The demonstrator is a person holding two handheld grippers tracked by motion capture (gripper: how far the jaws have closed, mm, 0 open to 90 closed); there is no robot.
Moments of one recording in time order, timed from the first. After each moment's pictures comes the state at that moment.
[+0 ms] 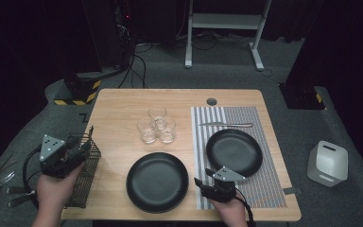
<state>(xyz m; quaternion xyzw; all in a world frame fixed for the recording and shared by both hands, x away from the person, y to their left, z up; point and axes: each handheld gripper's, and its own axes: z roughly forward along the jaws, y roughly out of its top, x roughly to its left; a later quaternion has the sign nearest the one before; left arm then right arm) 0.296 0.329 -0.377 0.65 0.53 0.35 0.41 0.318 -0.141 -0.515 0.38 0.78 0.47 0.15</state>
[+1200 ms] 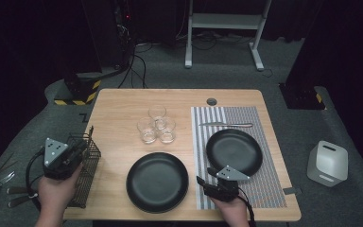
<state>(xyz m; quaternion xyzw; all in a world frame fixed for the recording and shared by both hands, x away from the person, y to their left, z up) 0.292 0.323 -0.384 0.65 0.52 0.38 0.40 0.319 -0.148 -0.512 0.39 0.77 0.49 0.14</state>
